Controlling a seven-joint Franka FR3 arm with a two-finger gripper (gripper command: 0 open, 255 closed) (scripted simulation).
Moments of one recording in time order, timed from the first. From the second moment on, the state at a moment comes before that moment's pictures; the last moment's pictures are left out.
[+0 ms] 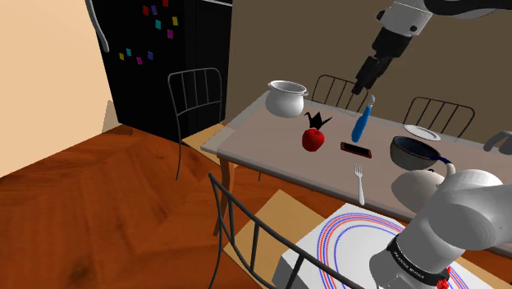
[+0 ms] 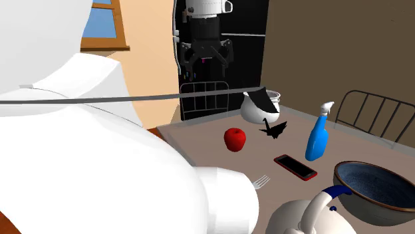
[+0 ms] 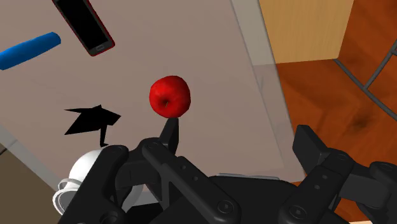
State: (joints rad) arm -0.01 -0.81 -0.06 -2.32 -0.08 1.69 -0.17
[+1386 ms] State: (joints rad) arm -0.03 -0.26 -0.28 -2.32 0.01 2.21 -0.30
